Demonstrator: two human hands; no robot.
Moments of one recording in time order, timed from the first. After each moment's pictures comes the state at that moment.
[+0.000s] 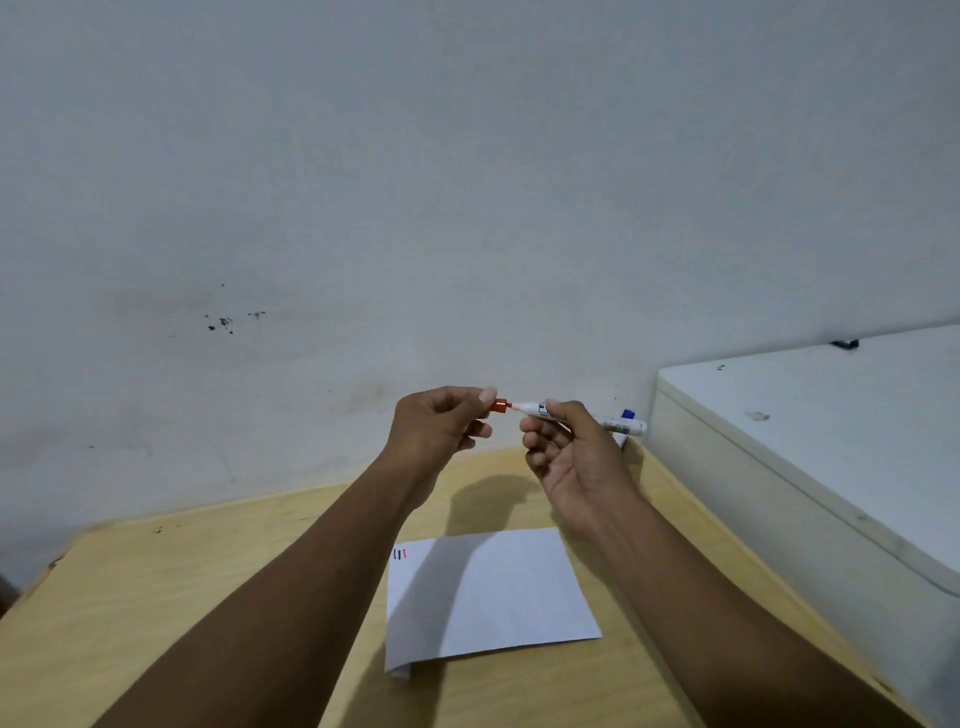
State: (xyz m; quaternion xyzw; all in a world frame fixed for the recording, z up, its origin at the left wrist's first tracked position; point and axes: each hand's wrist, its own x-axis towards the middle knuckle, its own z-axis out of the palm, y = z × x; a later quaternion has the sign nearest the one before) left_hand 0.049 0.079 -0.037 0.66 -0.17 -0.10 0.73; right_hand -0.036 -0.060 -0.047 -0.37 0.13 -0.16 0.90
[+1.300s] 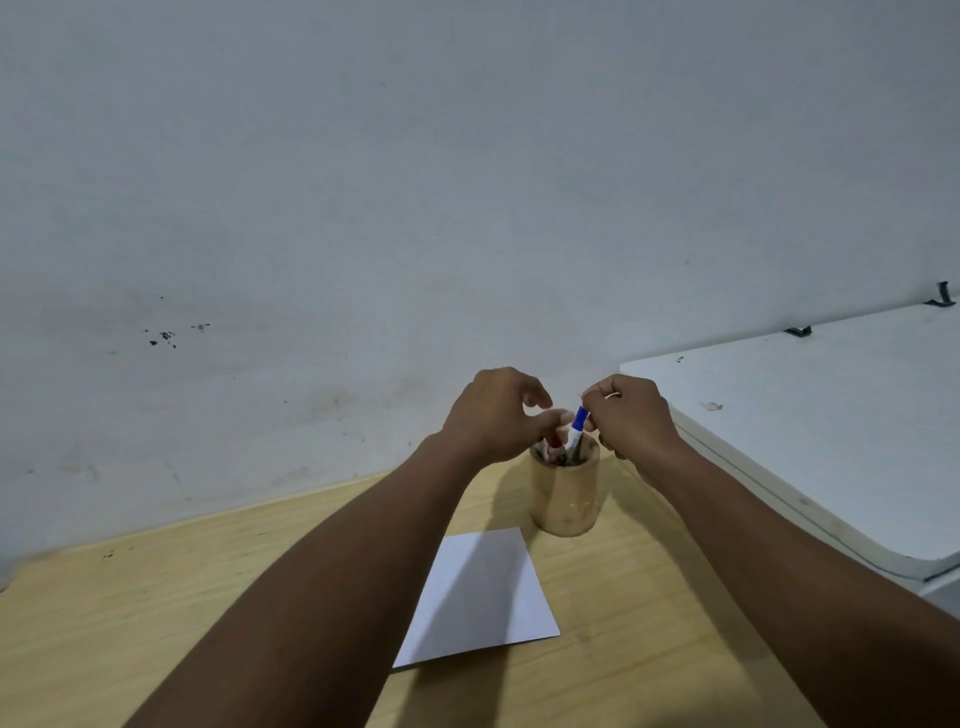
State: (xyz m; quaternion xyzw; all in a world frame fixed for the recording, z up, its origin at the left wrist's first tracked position) left_hand 0.029 -0.017 -0.016 0.86 -0.41 0.08 0.29; right_hand -0.056 -0.166 -0.032 -0.78 0.27 -0.26 0.49
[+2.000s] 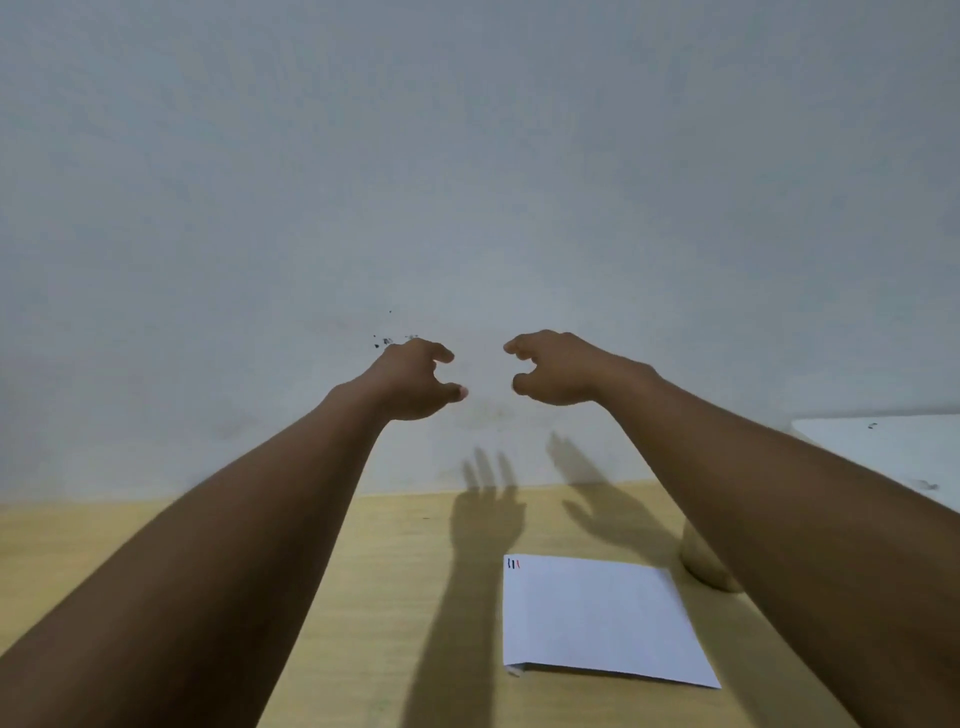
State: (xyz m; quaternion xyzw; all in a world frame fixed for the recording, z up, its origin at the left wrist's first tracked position) left_hand 0.075 0.226 0.068 0.96 -0.15 0.08 0.23; right_hand 0.044 0.016 0.080 -0.98 -0.07 -0.04 0.19
